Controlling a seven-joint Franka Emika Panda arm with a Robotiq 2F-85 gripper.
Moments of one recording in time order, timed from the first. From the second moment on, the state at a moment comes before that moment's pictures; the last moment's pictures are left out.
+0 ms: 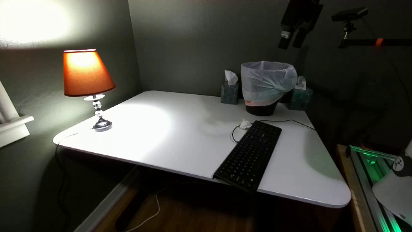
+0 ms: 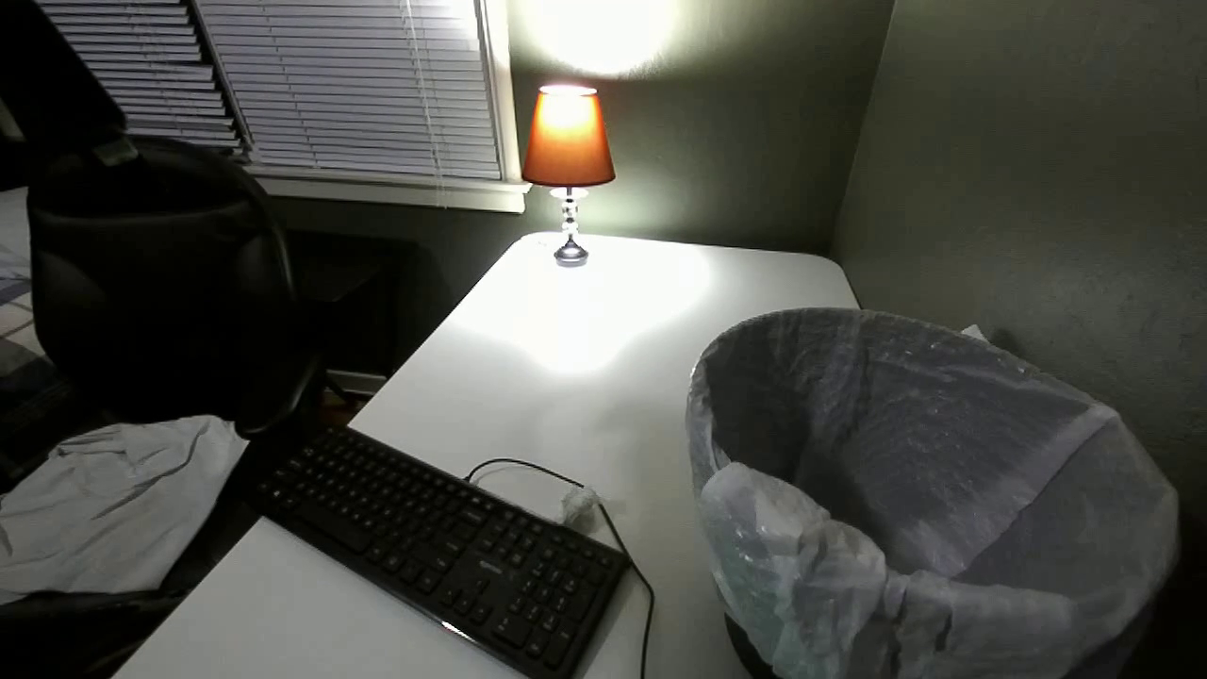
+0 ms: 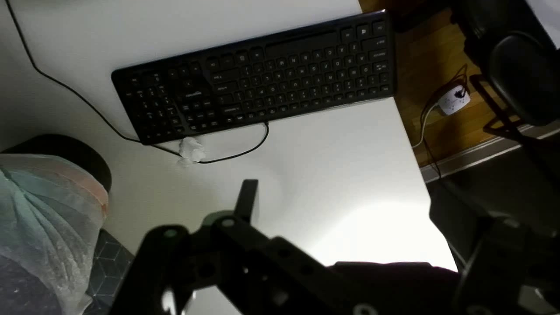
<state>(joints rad) -0.05 -0.86 0.06 -2.62 -0.02 2.00 0.28</state>
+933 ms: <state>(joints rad) -0.21 -0.52 -0.09 -2.48 -0.18 2.01 0.13</state>
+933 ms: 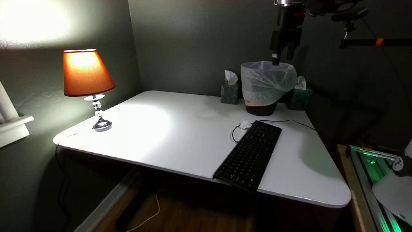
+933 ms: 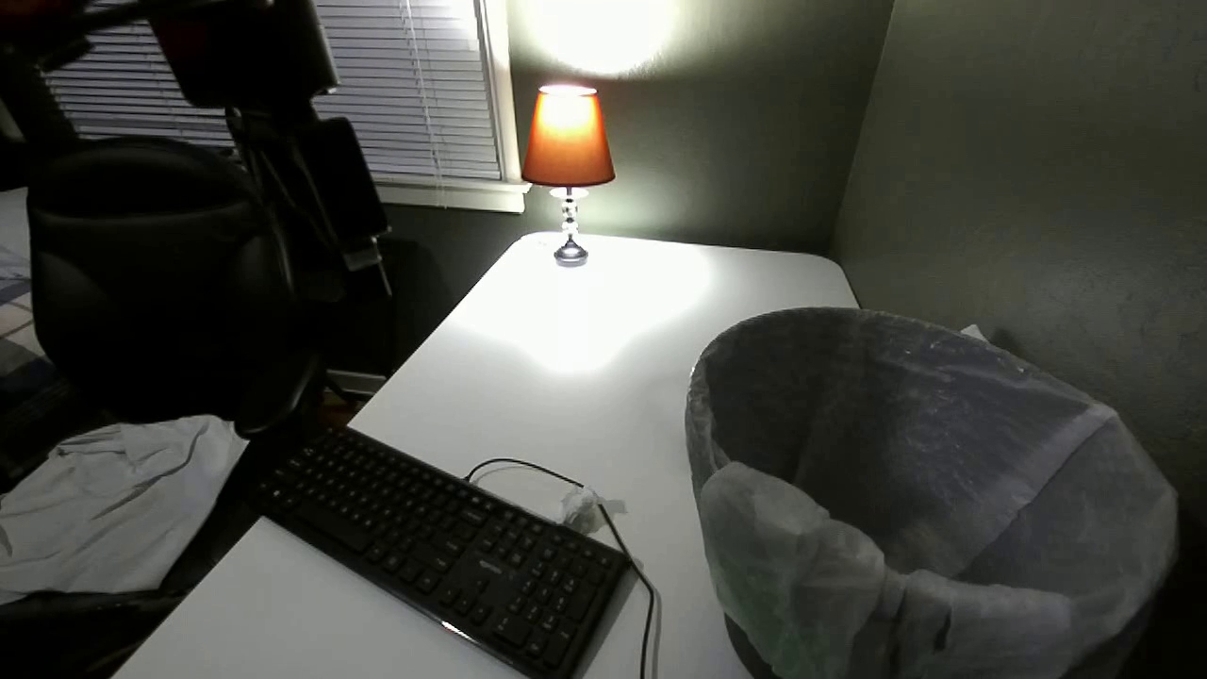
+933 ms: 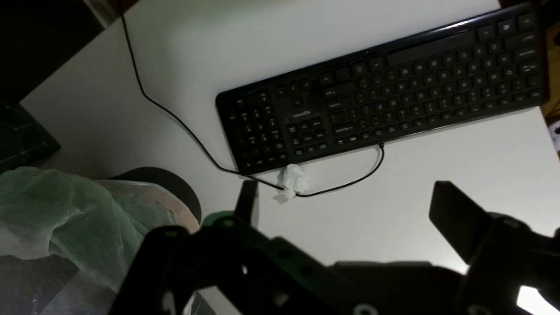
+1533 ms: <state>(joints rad) -0.22 -0.39 -0.14 -2.46 -0.23 2.12 0.02</state>
